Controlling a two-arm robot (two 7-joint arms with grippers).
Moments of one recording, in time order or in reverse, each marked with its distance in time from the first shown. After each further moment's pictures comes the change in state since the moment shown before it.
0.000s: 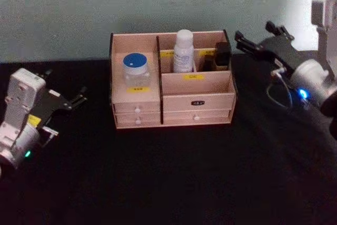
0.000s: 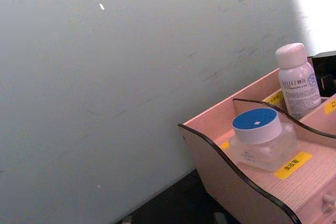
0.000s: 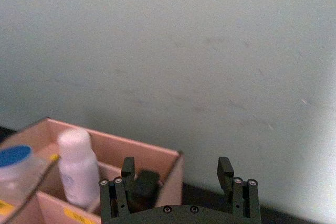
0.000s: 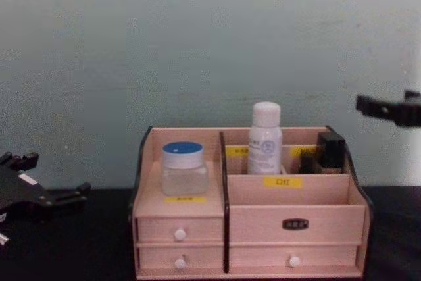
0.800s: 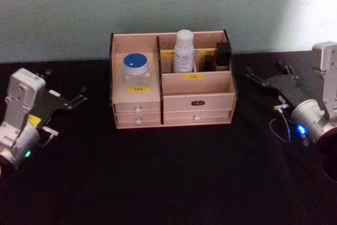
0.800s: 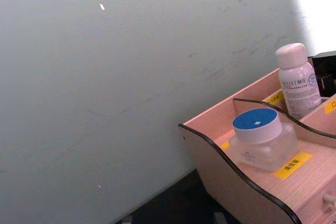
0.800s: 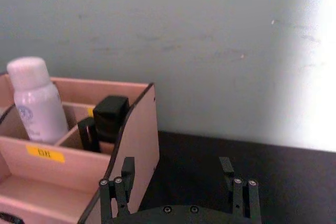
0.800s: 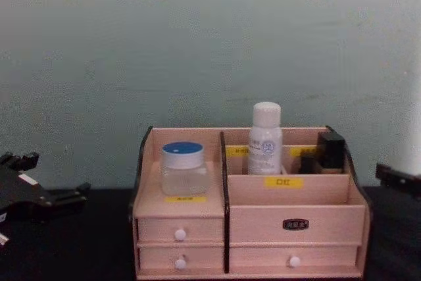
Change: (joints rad) left arm 0.000 0.000 0.000 0.000 0.000 0.000 0.000; right arm -0.096 -0.070 0.059 0.110 -0.063 -0.090 -0.032
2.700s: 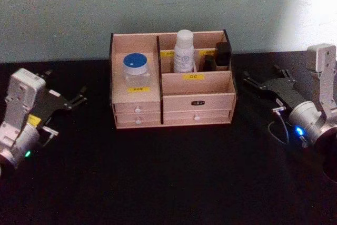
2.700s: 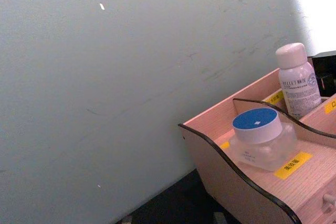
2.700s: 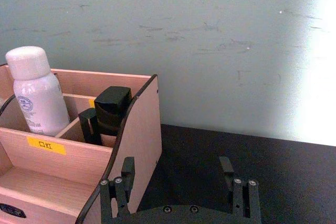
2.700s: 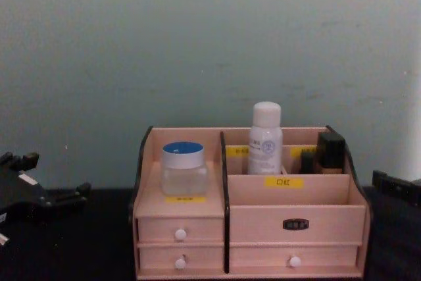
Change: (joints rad) left arm 0.000 0.000 0.000 0.000 0.000 0.000 0.000; right arm 0.007 -0.003 -0.003 0.013 -0.011 0.020 0.012
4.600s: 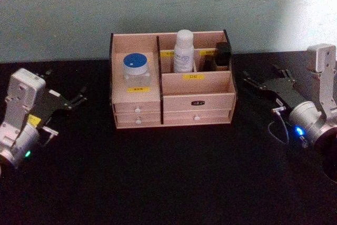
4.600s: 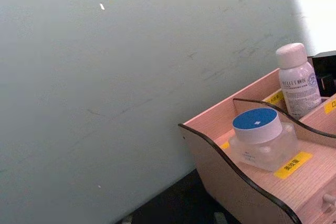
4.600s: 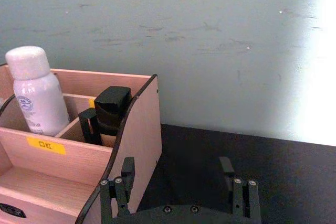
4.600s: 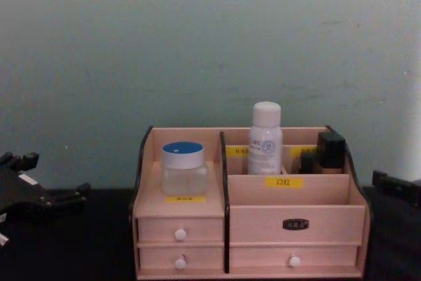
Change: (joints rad) left arm 0.000 0.000 0.000 0.000 0.000 0.000 0.000; right arm 0.000 0.000 0.000 0.000 0.000 0.000 0.000
